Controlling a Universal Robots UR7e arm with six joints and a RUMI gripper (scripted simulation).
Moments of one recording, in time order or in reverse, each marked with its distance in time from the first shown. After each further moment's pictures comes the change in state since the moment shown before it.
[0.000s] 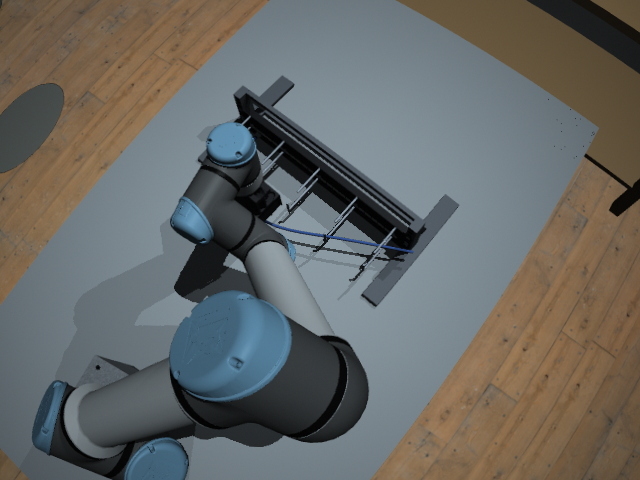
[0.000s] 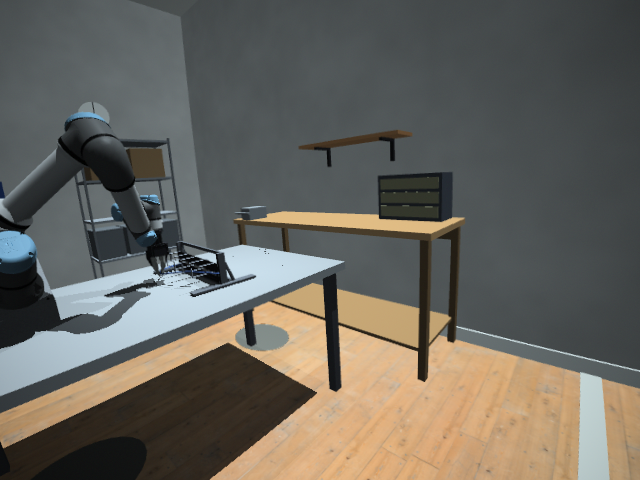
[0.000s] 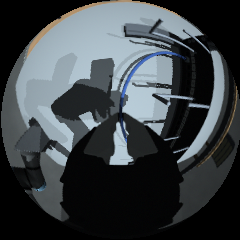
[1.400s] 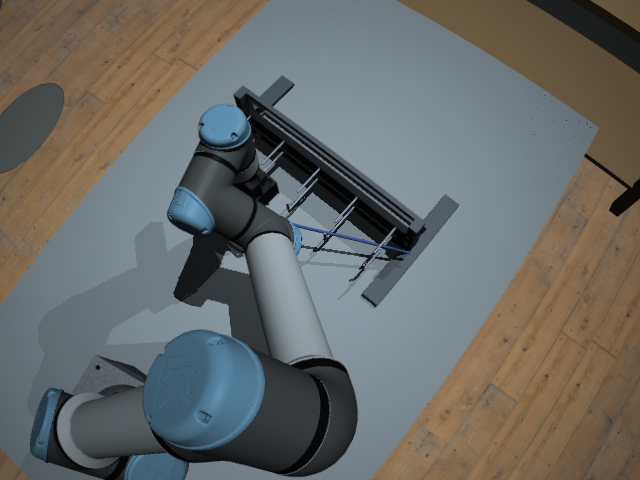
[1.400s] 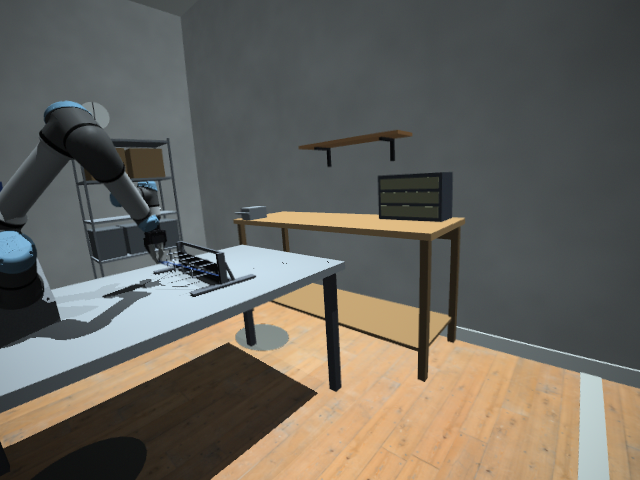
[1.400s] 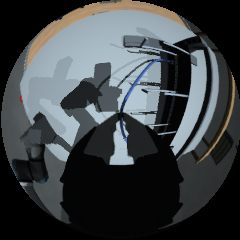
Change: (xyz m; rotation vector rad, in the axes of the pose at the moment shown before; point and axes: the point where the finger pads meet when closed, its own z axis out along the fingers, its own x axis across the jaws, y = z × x) arm 0.000 0.000 -0.059 0.001 0.001 0.000
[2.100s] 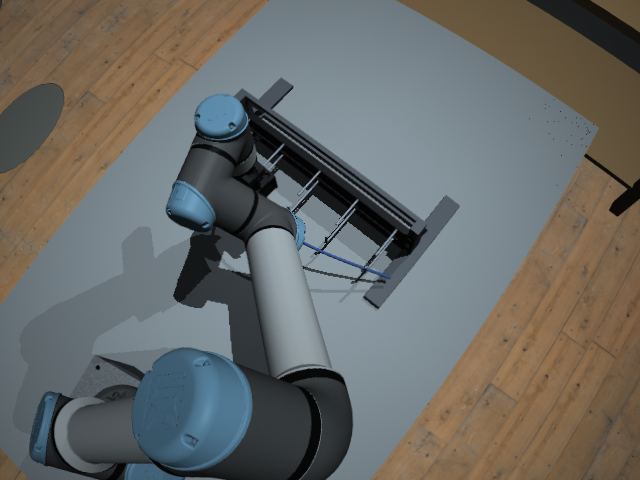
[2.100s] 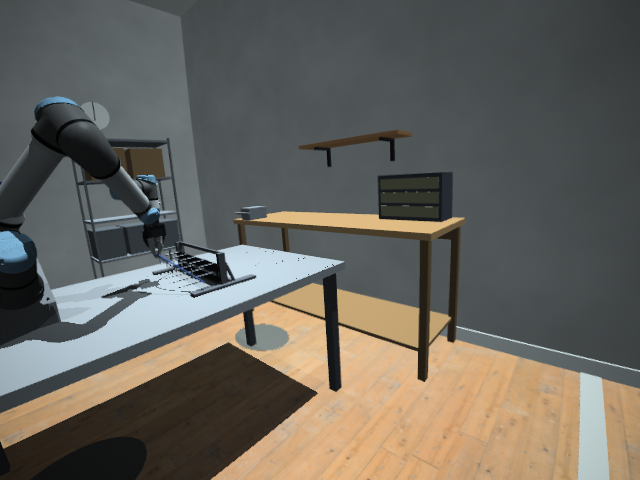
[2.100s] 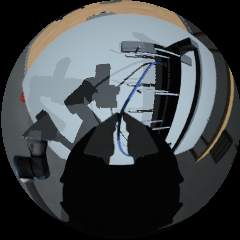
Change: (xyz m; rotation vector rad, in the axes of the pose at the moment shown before) arm 0.000 0.000 -0.028 0.000 -0.001 0.000
